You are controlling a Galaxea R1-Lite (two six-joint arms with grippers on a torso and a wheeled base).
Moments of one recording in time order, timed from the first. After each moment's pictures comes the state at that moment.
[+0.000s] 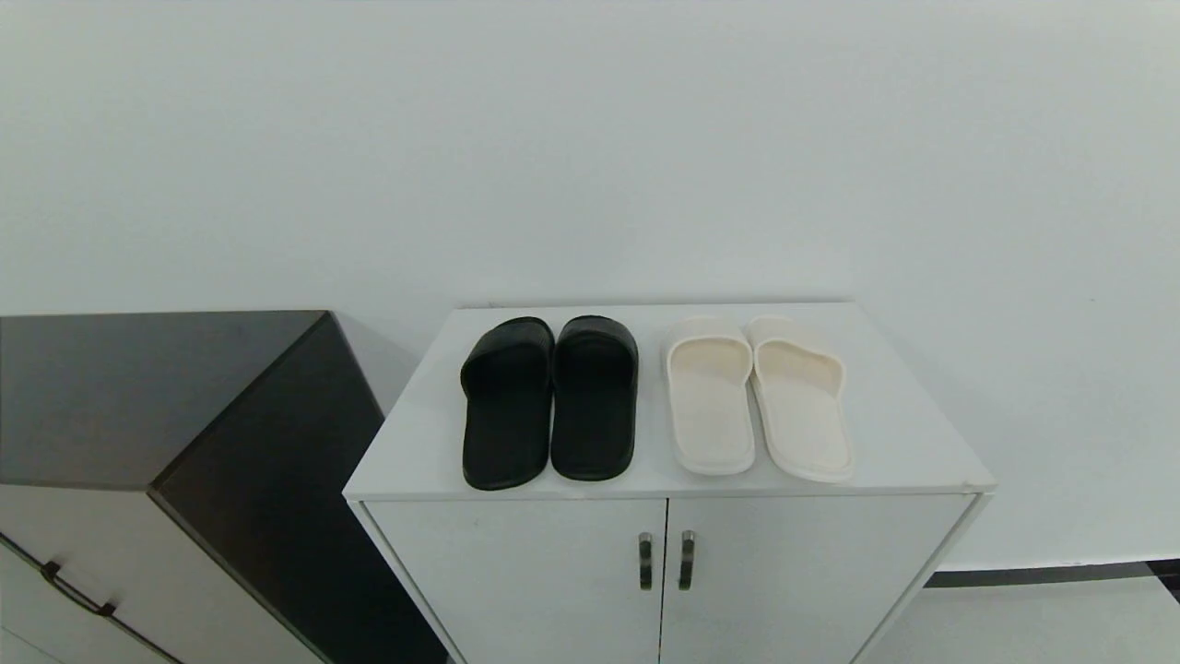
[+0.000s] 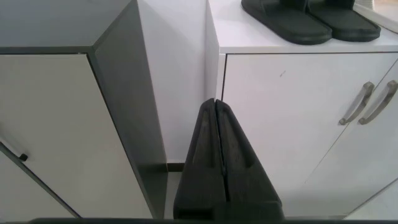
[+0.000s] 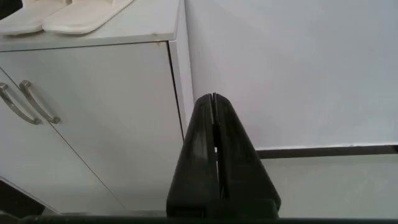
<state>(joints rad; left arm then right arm) 0.00 0.00 0.00 0.00 0.02 0.00 0.00 0.00 0.00 0.00 0.00 0.01</state>
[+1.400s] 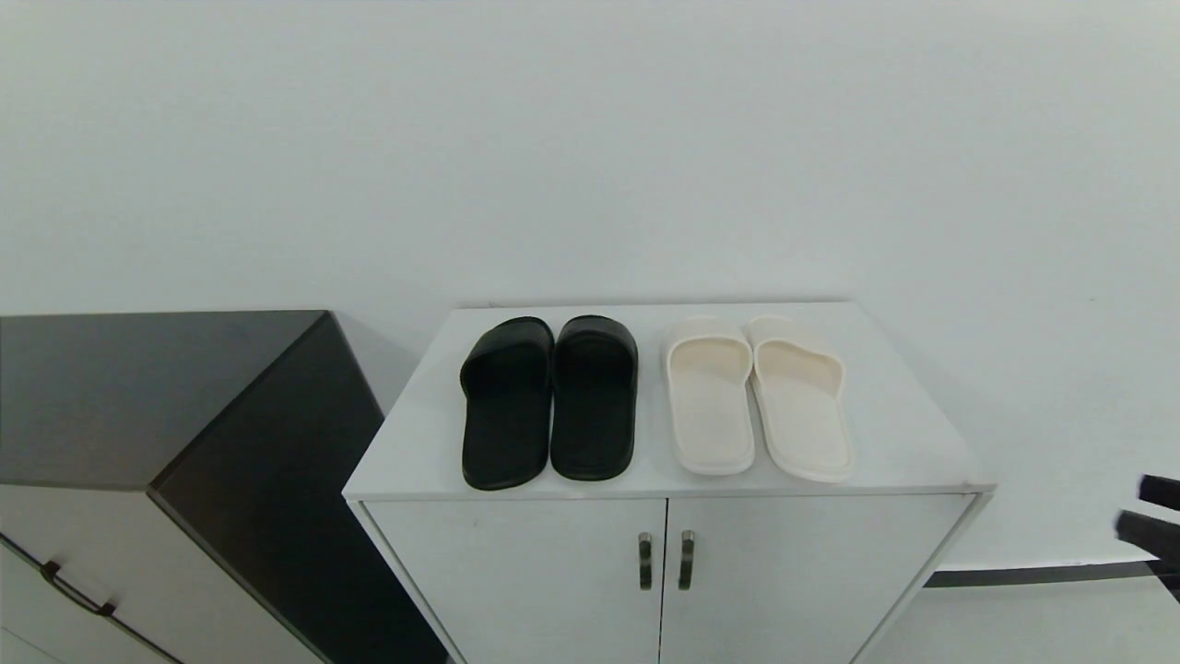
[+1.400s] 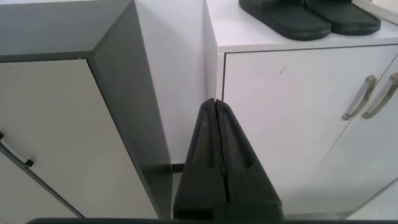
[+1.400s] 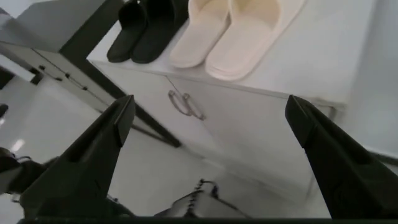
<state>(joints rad) 0.00 0.00 0.00 0.00 0.01 0.04 0.37 0.87 -0.50 -0.14 0.22 0.25</state>
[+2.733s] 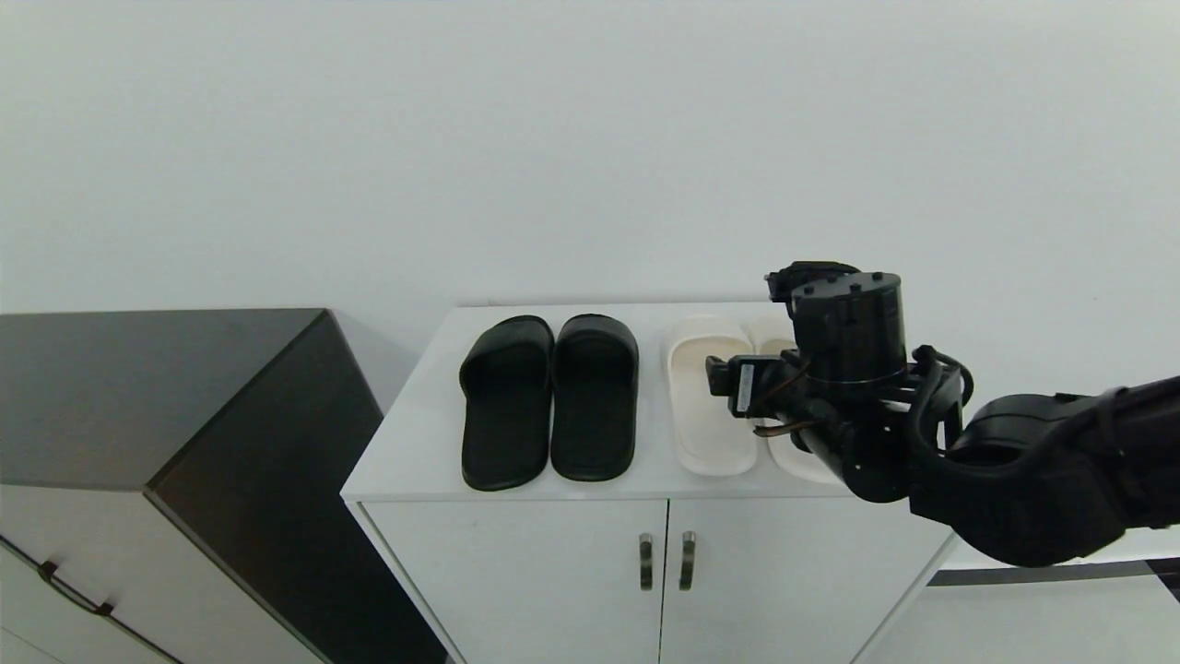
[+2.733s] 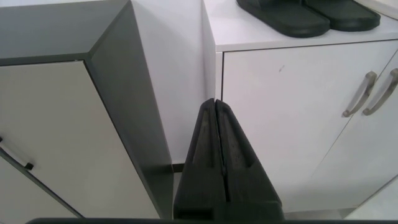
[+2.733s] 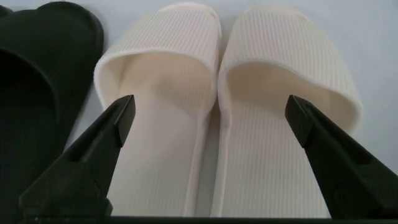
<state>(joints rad) 0.00 0.00 0.00 0.00 -0.01 0.06 0.74 1.86 -1.10 -0.49 -0.62 0.26</state>
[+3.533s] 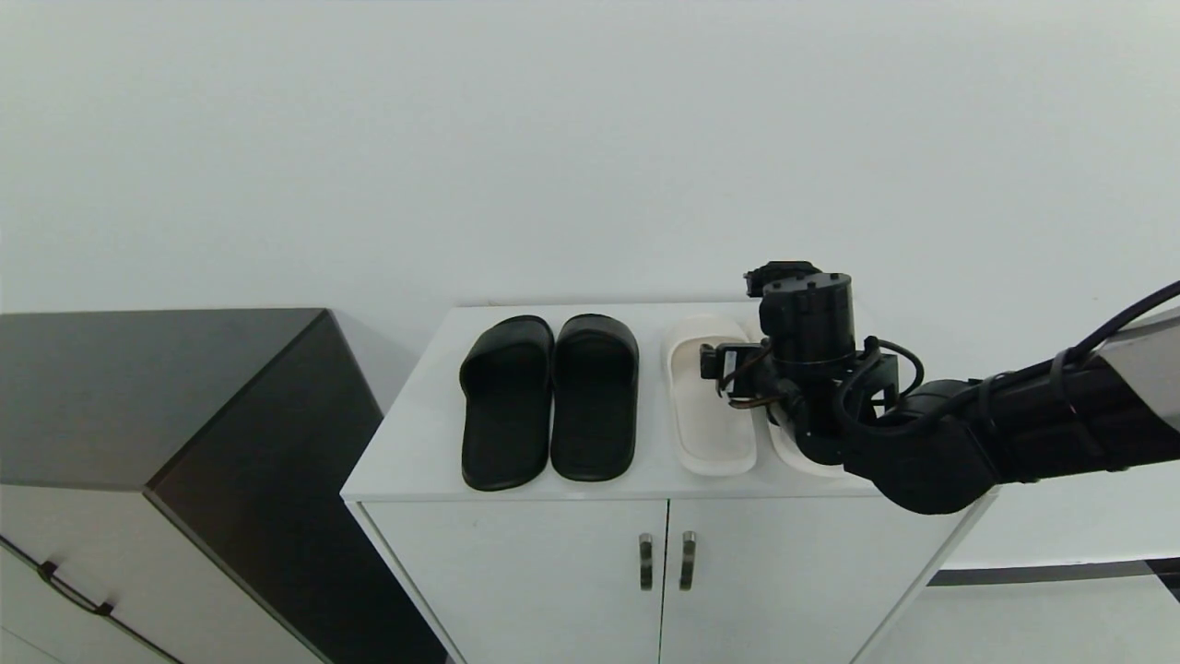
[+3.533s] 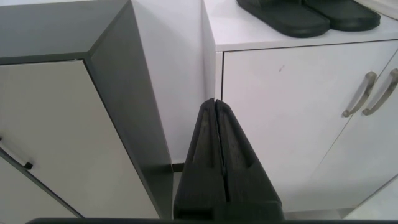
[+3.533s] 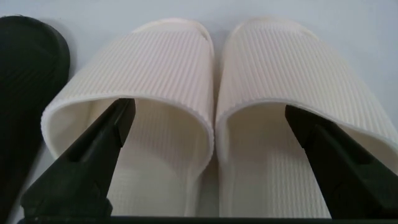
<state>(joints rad) 0.00 0.00 0.00 0.00 -0.01 0.05 0.67 2.00 -1.23 -0.53 -0.61 0.21</state>
